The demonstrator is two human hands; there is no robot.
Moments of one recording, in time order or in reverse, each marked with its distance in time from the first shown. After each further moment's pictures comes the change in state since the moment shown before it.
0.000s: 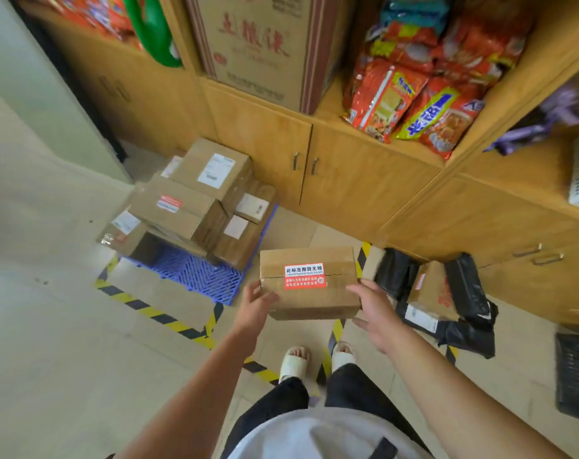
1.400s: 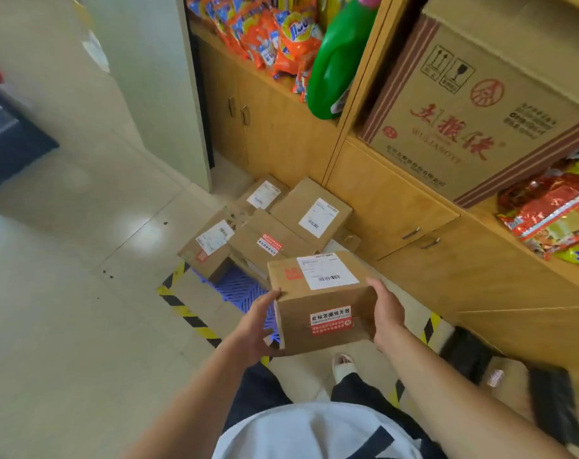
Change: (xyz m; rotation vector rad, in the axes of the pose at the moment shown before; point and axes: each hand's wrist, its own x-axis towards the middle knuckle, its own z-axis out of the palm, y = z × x) left_hand 0.108 0.169 -0.297 -0.360 -0.058 -0.311; right_hand 0.050 -0.153 0.346 -0.024 0.112 0.029
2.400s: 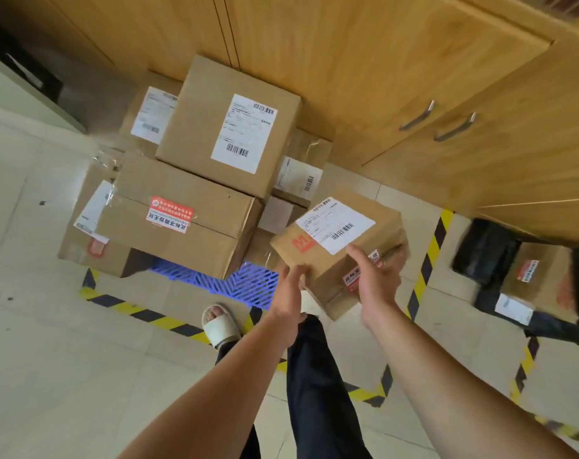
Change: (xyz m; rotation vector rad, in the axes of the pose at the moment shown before) left_hand 0.312 -0.065 0.140 0.282 0.064 -0.145; right_hand 0.292 0.109 0.020 0.176 0.293 0.127
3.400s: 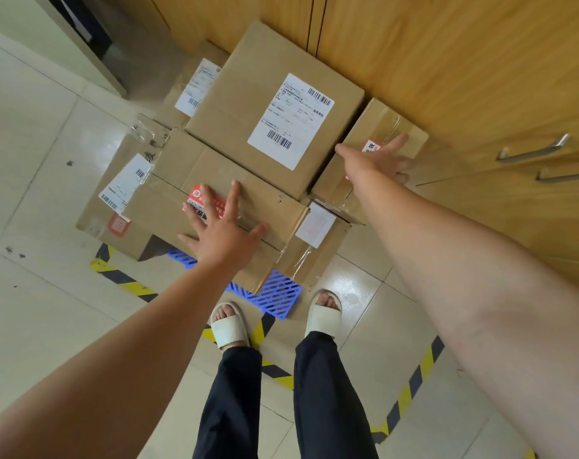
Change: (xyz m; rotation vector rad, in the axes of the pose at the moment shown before) left_hand 0.091 0.116 -0.146 1.039 0.607 0.382; right_hand 0.077 -0.140 0.228 -0.688 0.051 -0.238
